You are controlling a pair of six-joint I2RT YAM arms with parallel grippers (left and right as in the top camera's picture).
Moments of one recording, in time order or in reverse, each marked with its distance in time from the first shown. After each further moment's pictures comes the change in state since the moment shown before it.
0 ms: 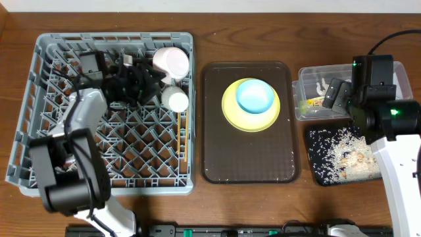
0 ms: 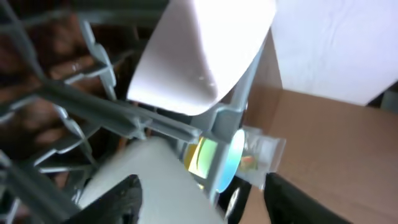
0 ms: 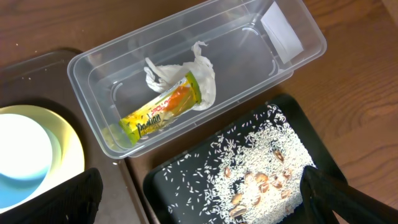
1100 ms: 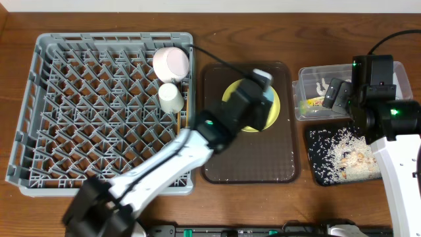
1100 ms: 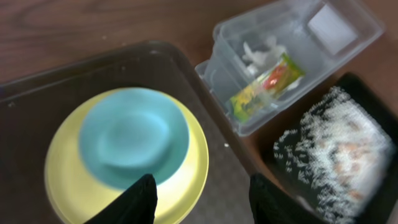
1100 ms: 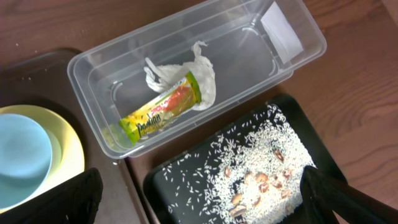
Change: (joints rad) left arm -1.016 -0.193 0.014 0.158 -0.955 0.326; right arm 0.000 0.000 0.000 0.000 0.000 0.000
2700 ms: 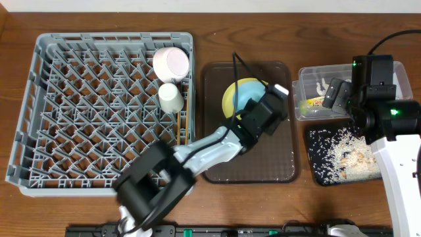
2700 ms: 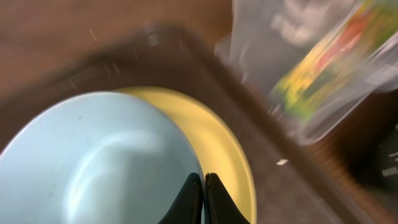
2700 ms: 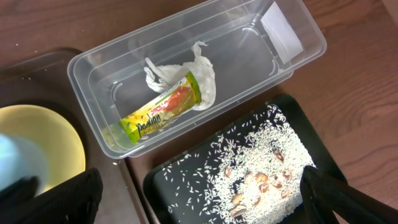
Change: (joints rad) left arm -0.068 0.290 0.000 0.264 -0.191 0.165; right arm 0.000 0.000 0.000 0.000 0.000 0.000
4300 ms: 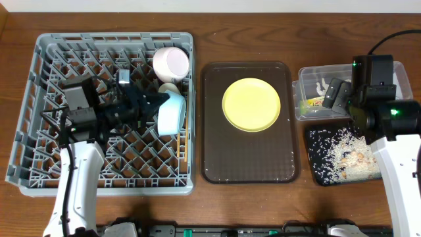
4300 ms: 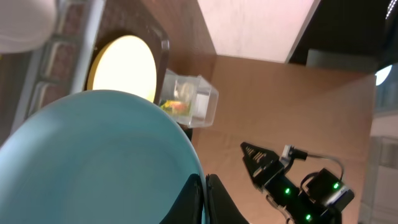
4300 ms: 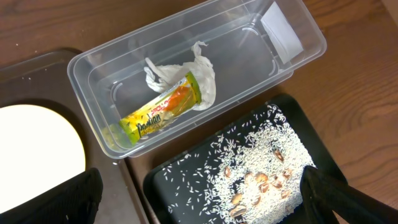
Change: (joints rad) left arm 1.093 -0.618 -0.331 -0.347 1.373 -0.763; right arm 0.000 0.000 0.000 0.000 0.000 0.000
